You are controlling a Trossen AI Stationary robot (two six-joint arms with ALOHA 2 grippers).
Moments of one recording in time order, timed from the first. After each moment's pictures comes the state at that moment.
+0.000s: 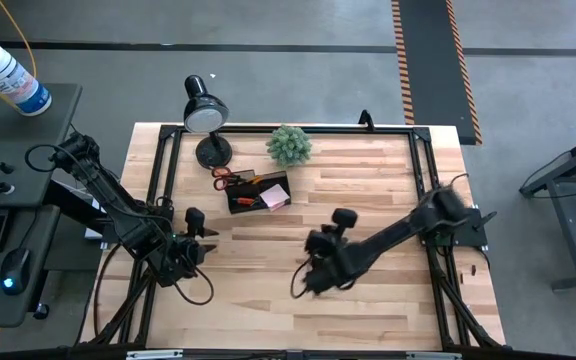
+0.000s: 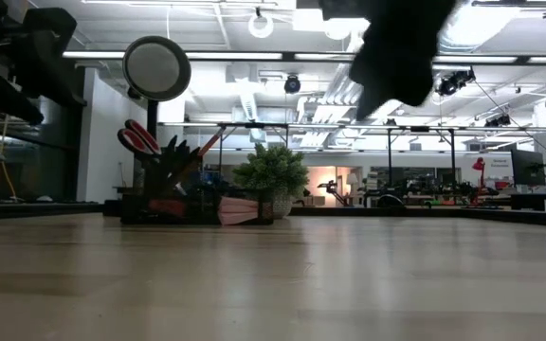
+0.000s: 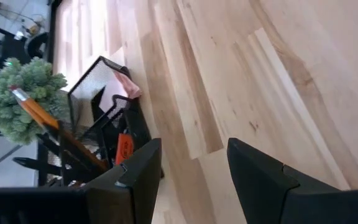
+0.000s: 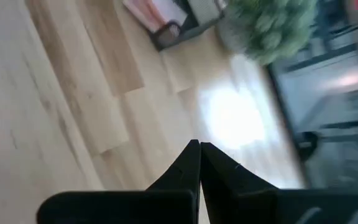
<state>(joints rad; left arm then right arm) -0.73 1.07 0.60 -0.73 -0.80 -0.21 0.45 2.01 1.59 -1.30 0.89 0.79</state>
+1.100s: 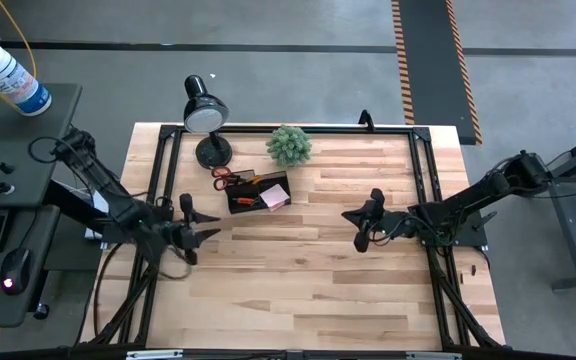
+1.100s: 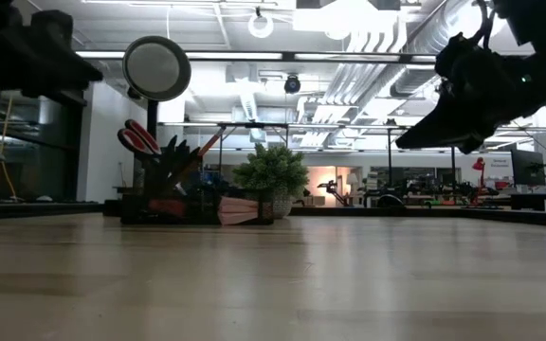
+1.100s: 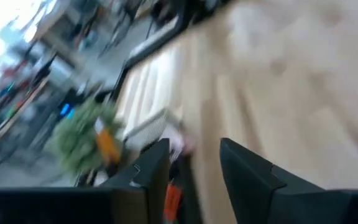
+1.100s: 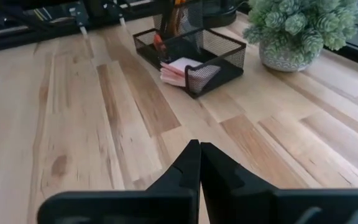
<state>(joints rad) -0.69 0.69 0.30 -0.23 -1.01 0.14 0.29 1.14 0.24 0.44 0.58 0.40</state>
